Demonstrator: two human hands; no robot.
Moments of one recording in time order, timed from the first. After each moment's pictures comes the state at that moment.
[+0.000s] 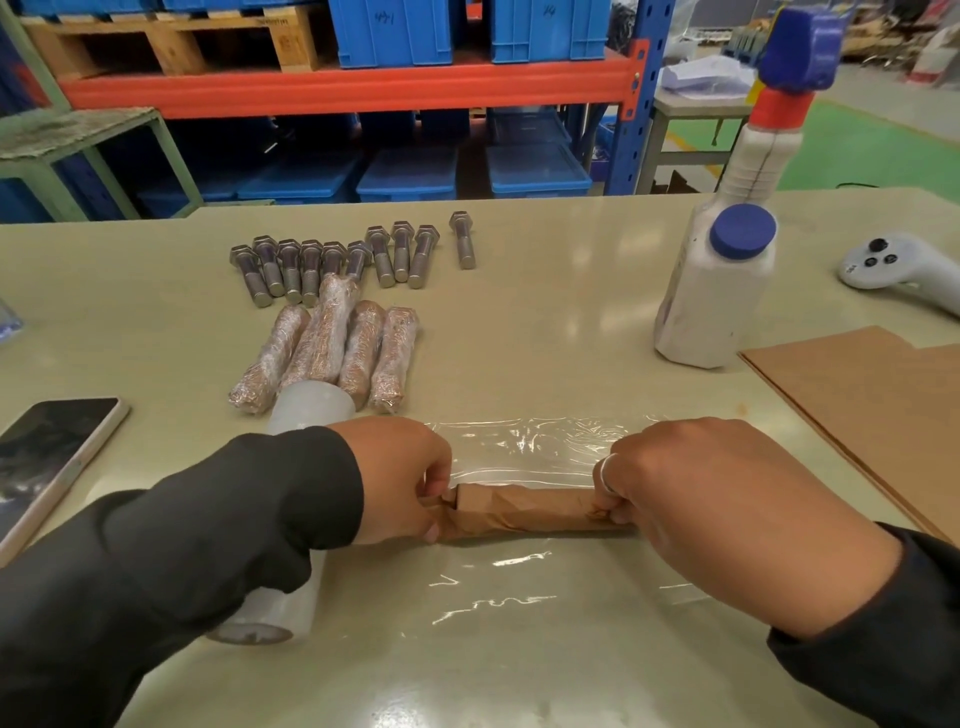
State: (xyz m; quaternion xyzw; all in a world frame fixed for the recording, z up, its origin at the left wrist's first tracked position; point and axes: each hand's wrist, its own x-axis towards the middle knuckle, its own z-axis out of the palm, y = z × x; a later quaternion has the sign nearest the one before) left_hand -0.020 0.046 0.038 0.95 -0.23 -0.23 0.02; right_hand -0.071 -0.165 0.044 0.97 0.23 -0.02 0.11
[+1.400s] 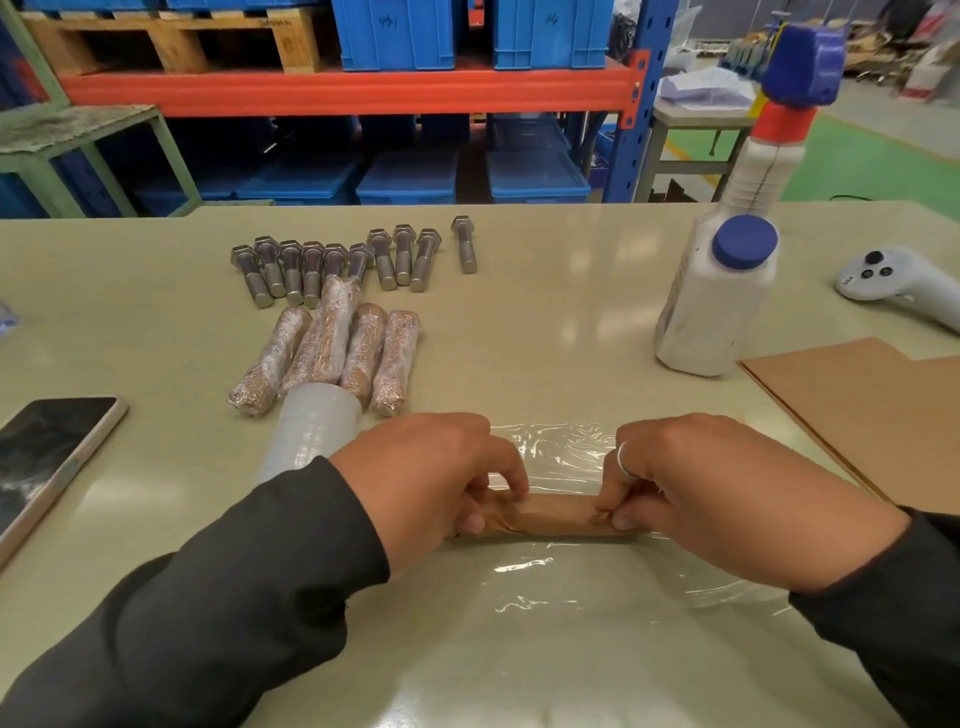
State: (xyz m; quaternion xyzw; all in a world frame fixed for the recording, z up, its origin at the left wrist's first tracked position) left_hand -0.035 0.032 0.041 0.94 -0.30 -0.12 0.11; right_hand -0.059 -0.176 0.047 0.97 0.21 -0.08 -0.10
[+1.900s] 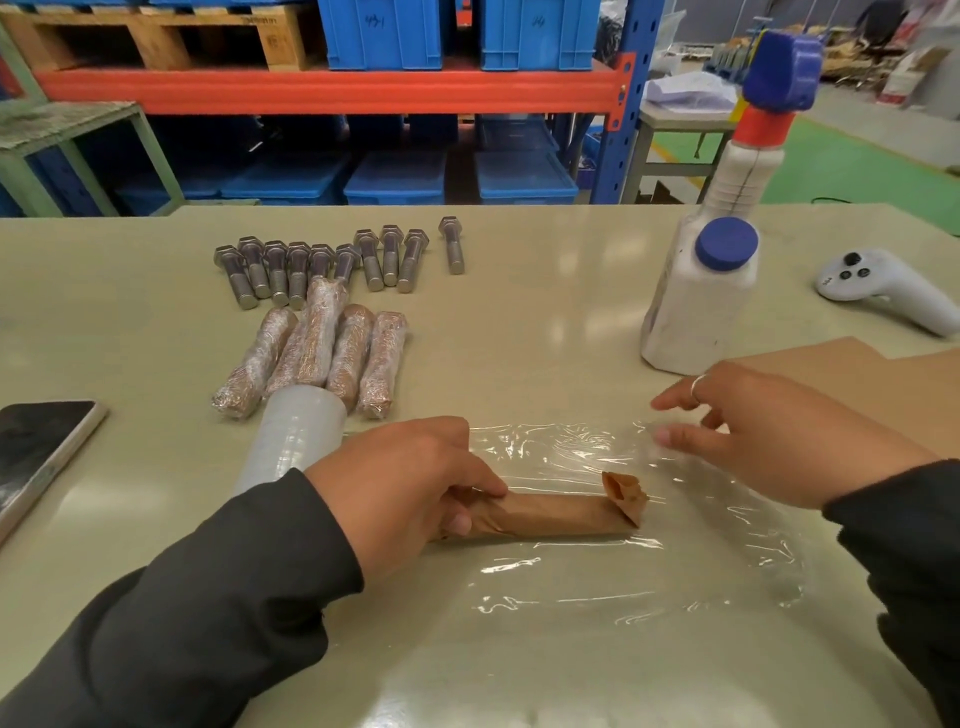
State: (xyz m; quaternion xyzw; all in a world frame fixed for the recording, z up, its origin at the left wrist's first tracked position) left_hand -0.037 0.037 0.037 0.93 -0.32 -0.11 0.14; right_hand -0.039 -0.218 0.050 0.99 0.01 -0.09 -0.11
